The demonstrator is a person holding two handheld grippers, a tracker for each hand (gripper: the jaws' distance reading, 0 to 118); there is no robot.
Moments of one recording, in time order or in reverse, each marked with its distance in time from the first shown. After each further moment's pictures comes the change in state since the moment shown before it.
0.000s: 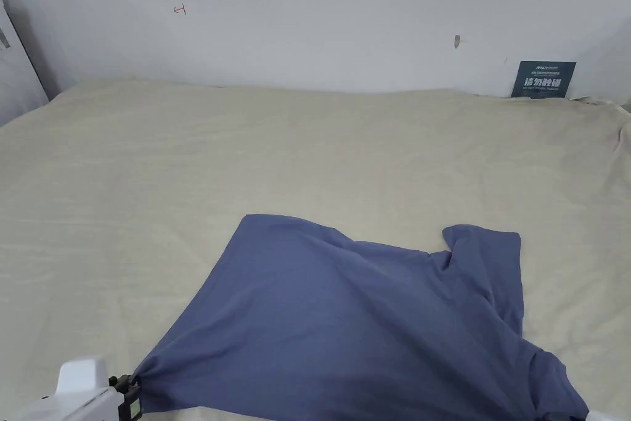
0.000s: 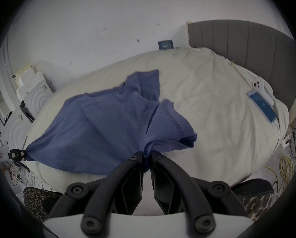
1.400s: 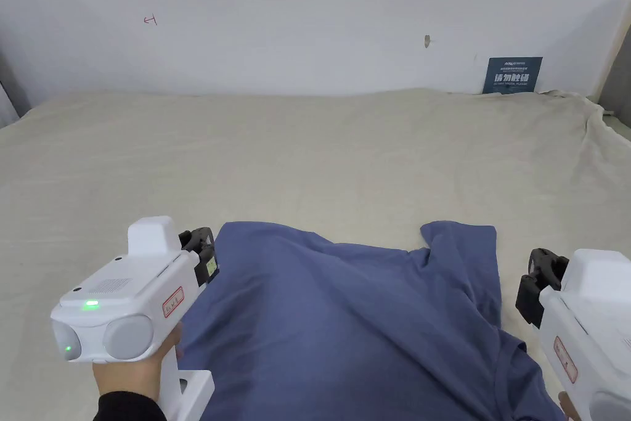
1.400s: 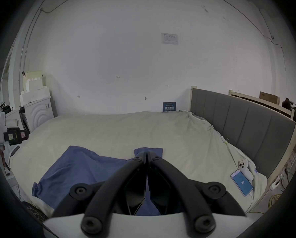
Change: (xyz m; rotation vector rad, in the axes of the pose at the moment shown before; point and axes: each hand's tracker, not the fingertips) left arm 0.133 0.136 0.040 0.391 -0.242 -0.078; right arm -0.073 0.132 0.083 0.482 -0.055 0.183
